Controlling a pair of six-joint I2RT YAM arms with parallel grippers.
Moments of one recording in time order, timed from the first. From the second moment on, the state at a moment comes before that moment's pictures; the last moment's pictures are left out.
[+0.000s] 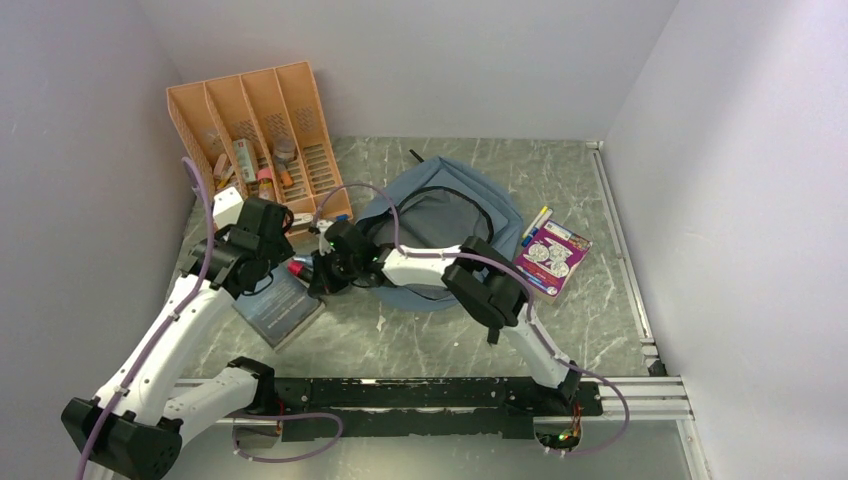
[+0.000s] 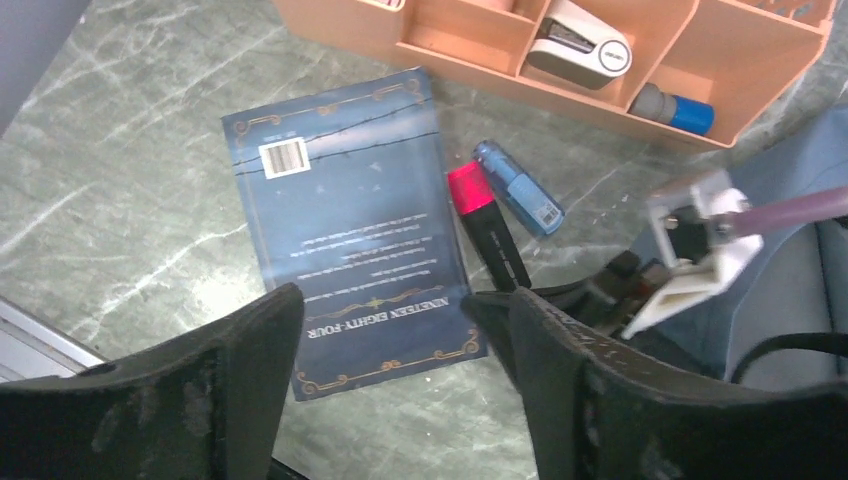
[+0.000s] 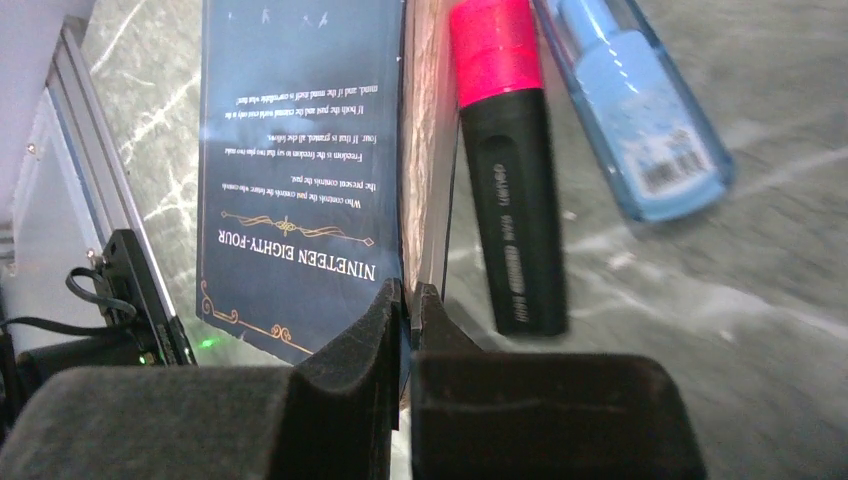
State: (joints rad) left arm -0.36 0.98 1.02 -0.99 -0.61 -0.82; right arm 1.03 2.29 1.57 0.09 -0.32 0.51
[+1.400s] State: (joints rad) left arm -0.36 0.88 0.46 -0.69 -0.32 -1.04; right arm 0.91 2.12 1.36 0.00 -0.34 0.46
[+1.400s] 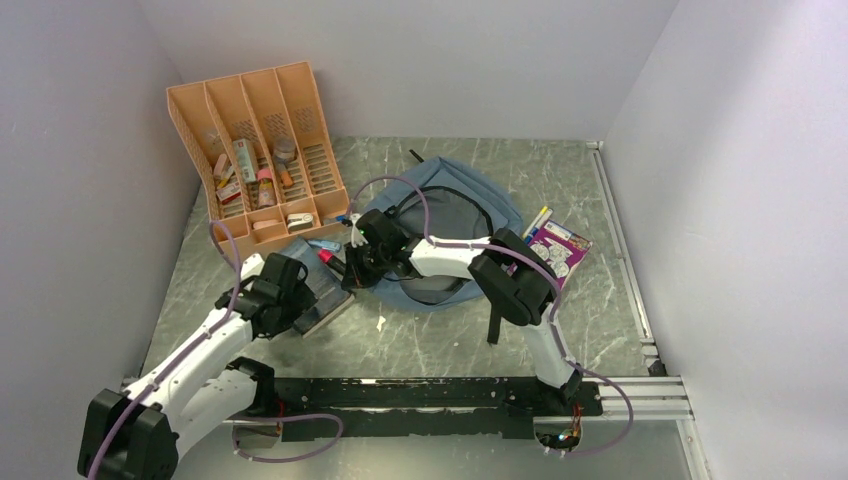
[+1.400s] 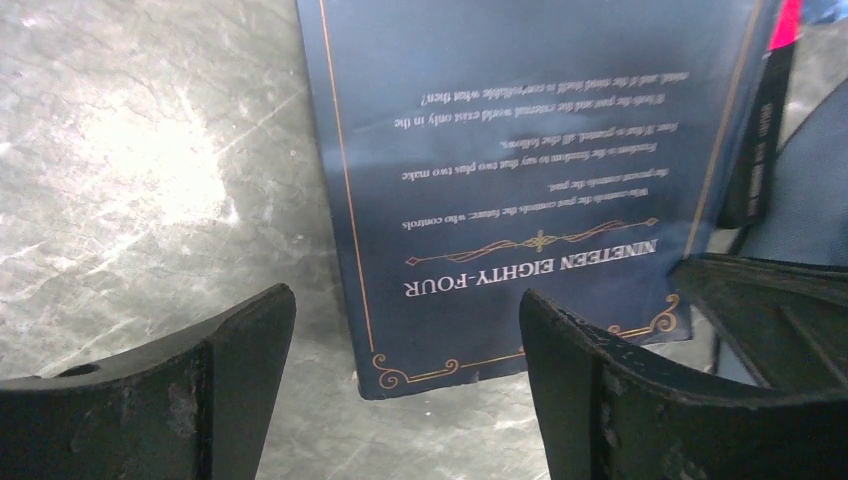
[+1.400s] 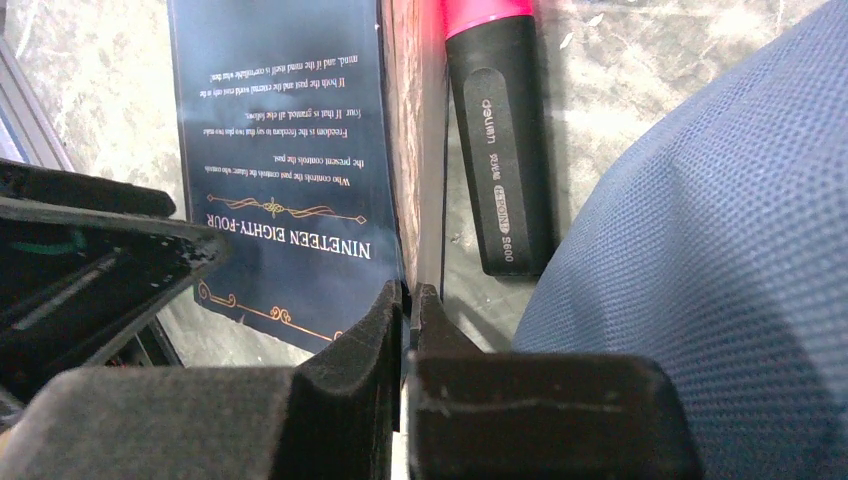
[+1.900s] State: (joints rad) left arm -0.36 0.89 0.39 -0.56 -0.29 -1.02; right arm 0.90 2.13 1.36 0.01 -0.35 0.48
